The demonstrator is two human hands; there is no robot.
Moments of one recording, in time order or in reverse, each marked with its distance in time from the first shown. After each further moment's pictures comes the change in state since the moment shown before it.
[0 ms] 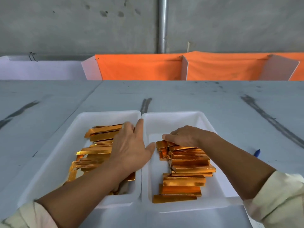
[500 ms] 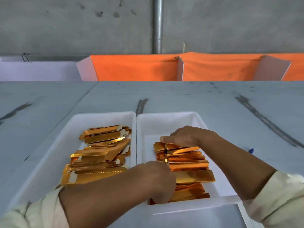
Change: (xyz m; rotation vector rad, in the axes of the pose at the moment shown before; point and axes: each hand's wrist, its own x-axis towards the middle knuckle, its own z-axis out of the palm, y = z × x) left_hand -0.030 0.071 -0.003 0.375 -0.827 0.723; right_hand -0.010 0.006 -0.006 -0.054 -0.031 0.022
